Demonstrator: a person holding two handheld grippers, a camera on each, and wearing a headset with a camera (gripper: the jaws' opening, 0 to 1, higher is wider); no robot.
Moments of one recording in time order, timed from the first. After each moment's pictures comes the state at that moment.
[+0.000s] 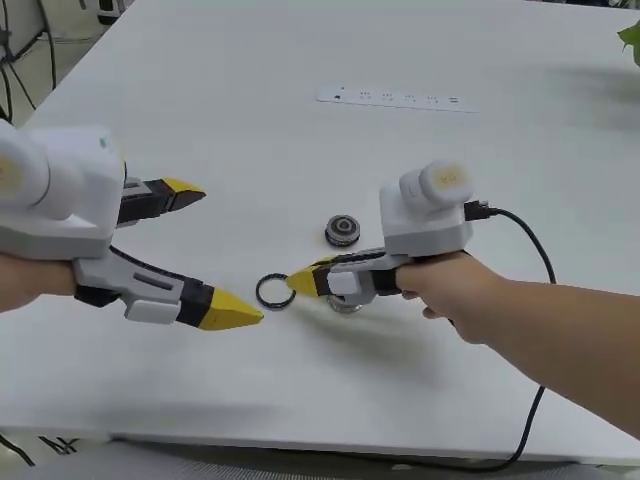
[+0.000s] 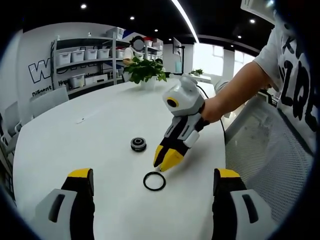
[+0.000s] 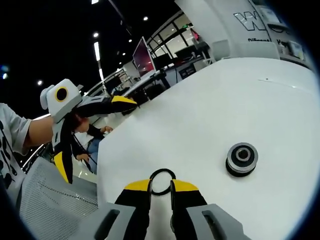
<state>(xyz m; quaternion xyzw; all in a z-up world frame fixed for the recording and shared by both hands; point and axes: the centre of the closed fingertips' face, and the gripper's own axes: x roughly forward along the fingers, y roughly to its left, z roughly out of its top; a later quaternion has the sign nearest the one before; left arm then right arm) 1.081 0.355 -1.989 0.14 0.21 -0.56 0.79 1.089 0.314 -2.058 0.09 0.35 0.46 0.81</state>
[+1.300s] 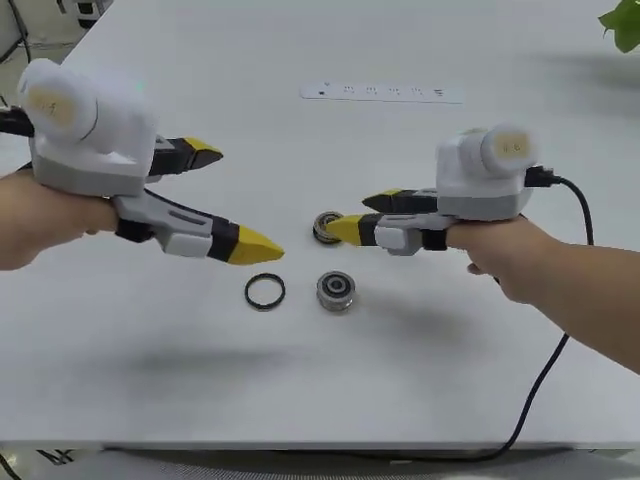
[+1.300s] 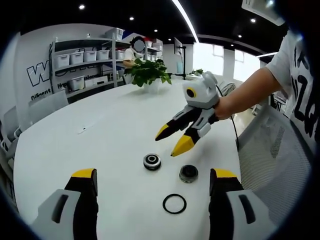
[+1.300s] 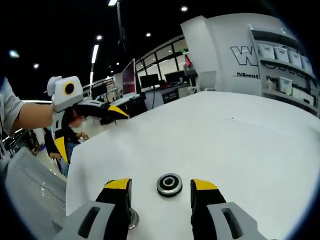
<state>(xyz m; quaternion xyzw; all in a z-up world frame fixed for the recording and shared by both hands) 1.136 0.317 -1.978 0.15 0.20 -0.56 0.79 1.144 0.230 -2.027 0.01 0.25 0.38 0.89</state>
